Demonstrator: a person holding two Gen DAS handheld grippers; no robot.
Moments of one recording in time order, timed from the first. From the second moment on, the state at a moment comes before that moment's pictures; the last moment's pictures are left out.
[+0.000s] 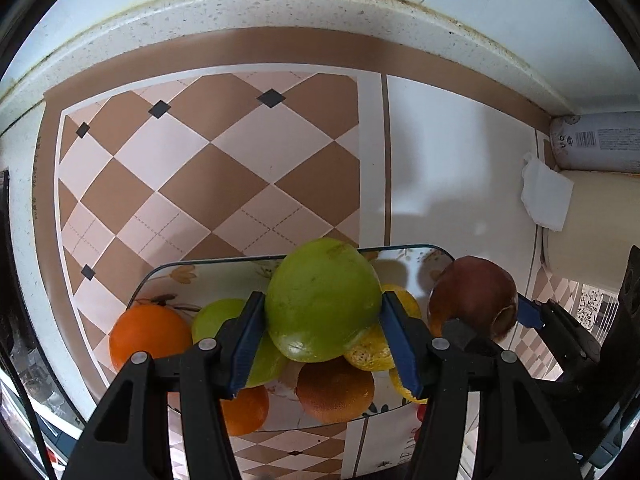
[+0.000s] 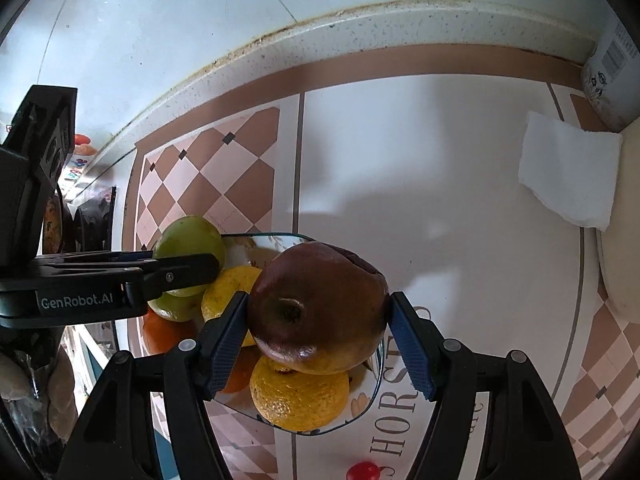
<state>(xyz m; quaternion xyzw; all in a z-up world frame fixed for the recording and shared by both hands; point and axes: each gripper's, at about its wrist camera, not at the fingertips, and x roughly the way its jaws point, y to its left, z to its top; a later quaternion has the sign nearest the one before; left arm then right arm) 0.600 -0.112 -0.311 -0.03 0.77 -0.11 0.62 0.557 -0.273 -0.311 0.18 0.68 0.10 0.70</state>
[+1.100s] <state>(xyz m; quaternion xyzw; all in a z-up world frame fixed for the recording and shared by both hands) 0.463 -0.047 -0.209 0.02 0.62 -0.02 0.79 0.437 -0.242 -0.215 0.06 0.61 -0.01 0.79</state>
